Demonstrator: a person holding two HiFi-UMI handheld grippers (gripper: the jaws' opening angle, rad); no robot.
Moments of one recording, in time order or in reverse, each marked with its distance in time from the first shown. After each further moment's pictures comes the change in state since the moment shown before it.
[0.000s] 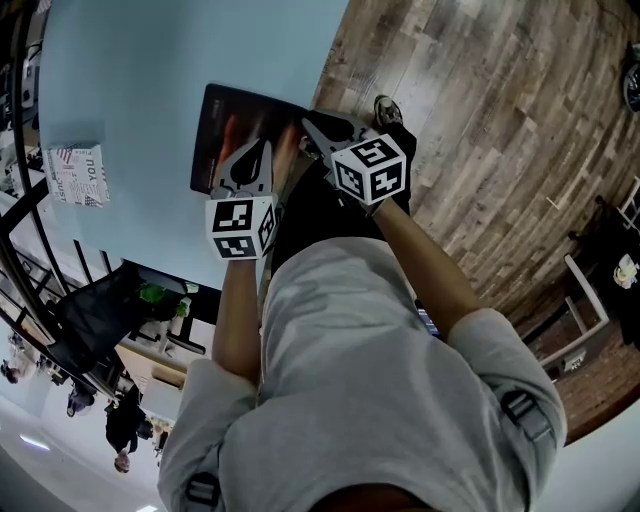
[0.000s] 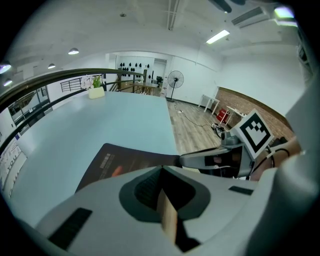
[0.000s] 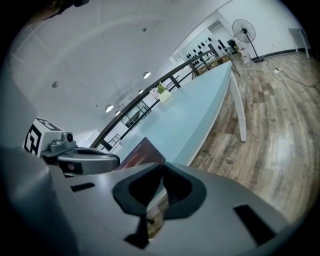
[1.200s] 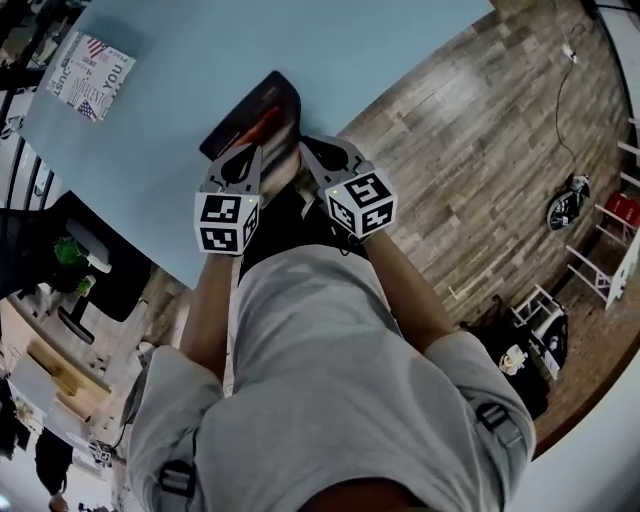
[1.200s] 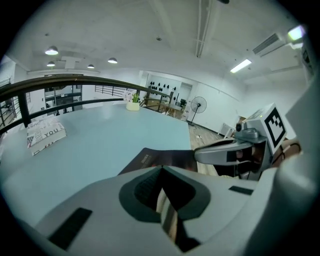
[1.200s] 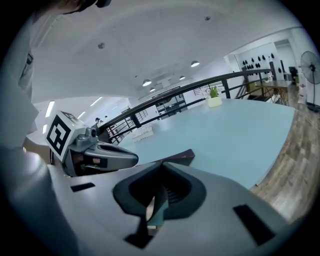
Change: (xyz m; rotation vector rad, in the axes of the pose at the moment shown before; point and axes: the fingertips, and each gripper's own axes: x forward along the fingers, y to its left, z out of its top) left arm -0.087 0.042 -0.009 -0.271 -0.250 0.147; right arm -0.013 0.126 0.035 -0.515 0.137 0.183
